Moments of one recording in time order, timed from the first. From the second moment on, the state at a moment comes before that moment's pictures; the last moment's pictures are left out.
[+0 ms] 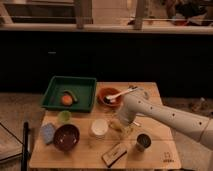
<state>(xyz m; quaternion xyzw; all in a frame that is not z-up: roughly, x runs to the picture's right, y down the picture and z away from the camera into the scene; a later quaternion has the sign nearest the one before) 0.097 0.228 0.832 -0.33 -0.18 -0.14 0.91</state>
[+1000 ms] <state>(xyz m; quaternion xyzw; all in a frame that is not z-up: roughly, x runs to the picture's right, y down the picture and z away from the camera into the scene) 0.112 0.224 0.843 -0.34 -0.16 -0.13 0.92</state>
